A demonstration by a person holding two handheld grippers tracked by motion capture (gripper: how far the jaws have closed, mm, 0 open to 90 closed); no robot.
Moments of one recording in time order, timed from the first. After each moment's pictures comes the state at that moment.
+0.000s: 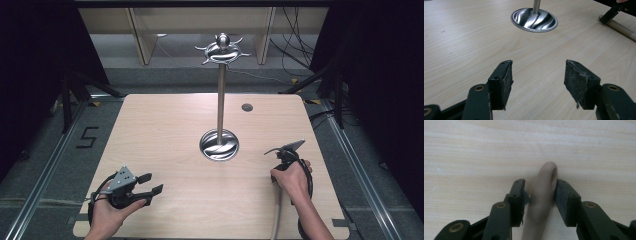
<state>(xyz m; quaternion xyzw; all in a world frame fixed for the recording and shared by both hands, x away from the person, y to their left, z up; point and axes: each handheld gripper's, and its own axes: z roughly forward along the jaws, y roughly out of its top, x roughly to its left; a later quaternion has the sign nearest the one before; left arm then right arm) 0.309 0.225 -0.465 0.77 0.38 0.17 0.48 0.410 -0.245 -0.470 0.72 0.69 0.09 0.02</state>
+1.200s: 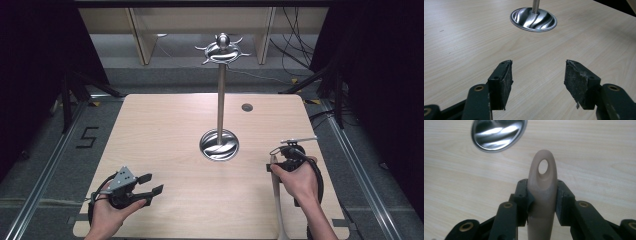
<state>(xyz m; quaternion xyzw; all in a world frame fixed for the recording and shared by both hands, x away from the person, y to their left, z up) 0.310 0.225 -0.466 0.78 0.37 0.16 0.48 0.370 -0.236 -0.403 0.63 0.72 0.28 0.04</state>
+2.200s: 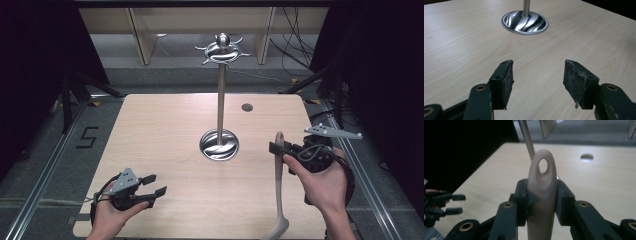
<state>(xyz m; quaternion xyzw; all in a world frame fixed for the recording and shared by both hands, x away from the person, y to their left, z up) 0.306 0.215 -0.464 0.78 0.34 0.16 0.50 0.317 -0.236 -0.303 0.50 0.70 0.49 0.15</state>
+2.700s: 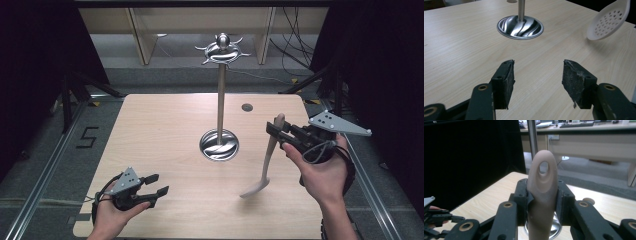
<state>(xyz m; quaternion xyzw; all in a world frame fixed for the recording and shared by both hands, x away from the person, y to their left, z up) 0.305 0.212 -0.460 0.78 0.33 0.16 0.51 0.325 -0.228 -0.282 0.40 0.69 0.56 0.22</state>
